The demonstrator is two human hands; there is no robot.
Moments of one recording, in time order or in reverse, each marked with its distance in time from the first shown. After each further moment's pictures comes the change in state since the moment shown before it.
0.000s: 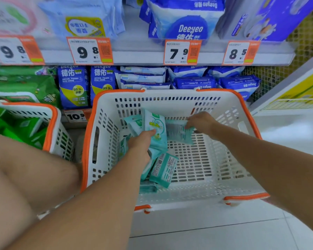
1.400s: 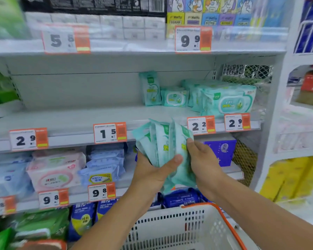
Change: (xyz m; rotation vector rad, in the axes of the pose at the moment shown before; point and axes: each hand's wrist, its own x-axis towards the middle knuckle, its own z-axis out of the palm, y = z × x) left_hand -0.273 0.175 0.101 0.128 -0.621 0.984; right_hand -0.215 -0.187 -0.149 0.968 0.320 -0.610
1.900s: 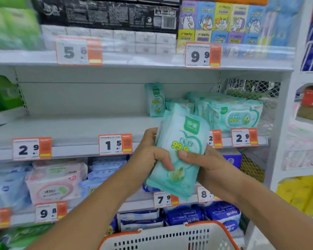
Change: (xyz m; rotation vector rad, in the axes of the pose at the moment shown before) left_hand 0.039 0.066 -0.015 0.036 -0.195 -0.065; right_hand 0.000 -0.044 -0.002 0.044 -0.606 -0.066
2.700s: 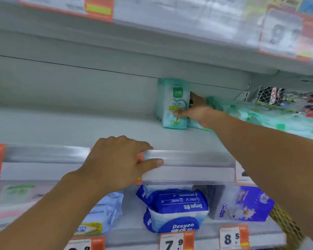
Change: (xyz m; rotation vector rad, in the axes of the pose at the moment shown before) left_hand 0.110 -0.015 -0.141 1.707 0.185 0.370; right_hand 0.320 -0.007 -0.099 -0.650 0.338 -0.043
